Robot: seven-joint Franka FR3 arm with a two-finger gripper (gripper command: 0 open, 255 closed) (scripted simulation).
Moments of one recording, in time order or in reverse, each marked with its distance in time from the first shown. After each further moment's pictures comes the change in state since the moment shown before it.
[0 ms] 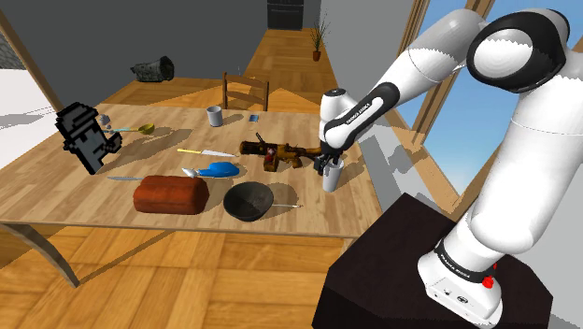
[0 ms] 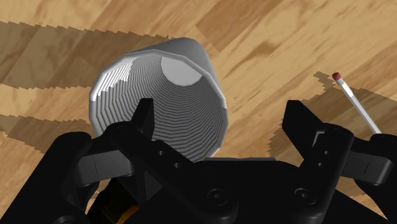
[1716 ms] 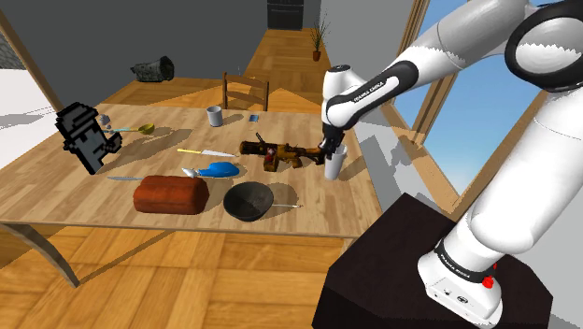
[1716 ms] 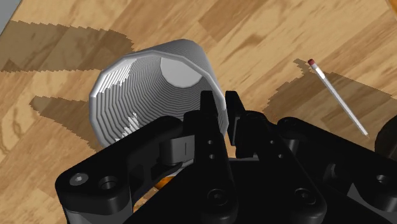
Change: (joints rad) arm 0.000 -0.151 0.007 0.029 0.024 -0.179 -0.027
